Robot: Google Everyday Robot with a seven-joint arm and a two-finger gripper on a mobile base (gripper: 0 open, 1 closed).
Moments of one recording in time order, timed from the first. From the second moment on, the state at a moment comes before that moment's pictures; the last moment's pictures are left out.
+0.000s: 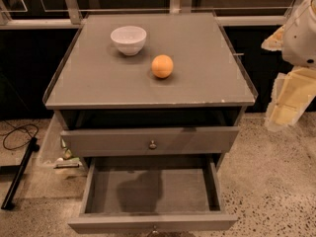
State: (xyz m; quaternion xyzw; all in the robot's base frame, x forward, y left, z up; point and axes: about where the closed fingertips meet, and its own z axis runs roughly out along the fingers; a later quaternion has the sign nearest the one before) arm 0.438 -0.216 0.979 -0.60 0.78 -0.04 0.16
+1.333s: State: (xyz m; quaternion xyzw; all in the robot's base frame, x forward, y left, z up) arm 0.410 -0.218 0.854 -0.59 0.79 0.02 0.16
